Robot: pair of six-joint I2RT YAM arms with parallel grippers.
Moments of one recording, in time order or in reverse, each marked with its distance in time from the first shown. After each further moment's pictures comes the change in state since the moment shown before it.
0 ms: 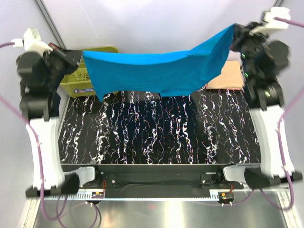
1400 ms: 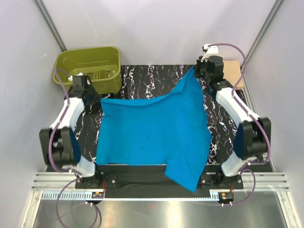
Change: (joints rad) left arm 0.001 0.232 -0.671 0.167 -0.166 0.140; right arm 0.019 0.261 -0.509 0.269 -0.164 0.079
